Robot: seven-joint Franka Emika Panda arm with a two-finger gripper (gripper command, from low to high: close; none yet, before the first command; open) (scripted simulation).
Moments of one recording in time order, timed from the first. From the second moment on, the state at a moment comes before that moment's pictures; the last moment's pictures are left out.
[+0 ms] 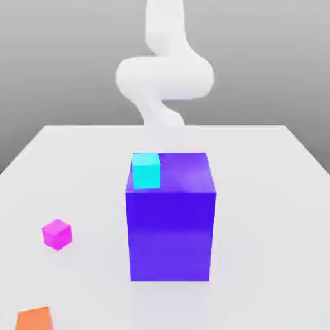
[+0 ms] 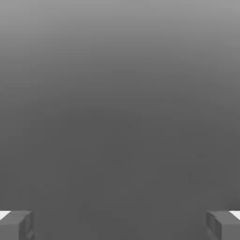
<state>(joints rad) -0.07 -0.73 0.01 -2.34 0.00 2.35 0.91</state>
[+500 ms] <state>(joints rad) -0.45 -0.34 0.01 -2.60 -0.01 2.62 1.58</state>
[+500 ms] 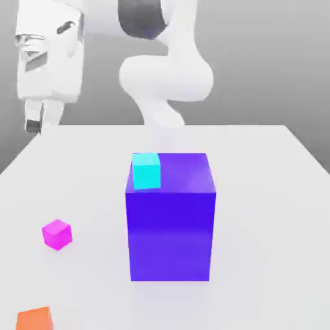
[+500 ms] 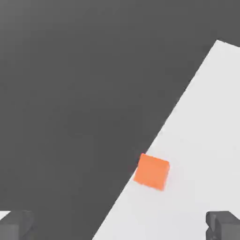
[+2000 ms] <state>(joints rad) -0.63 0.23 0.10 -2.50 -0.07 2.62 1.89</state>
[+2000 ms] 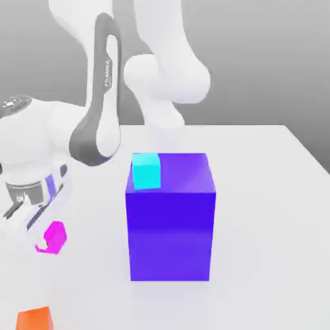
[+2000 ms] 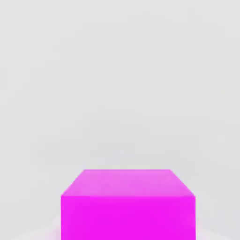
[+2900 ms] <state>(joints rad) 0.06 0.62 0.52 -1.95 -0.47 2.45 1.54</state>
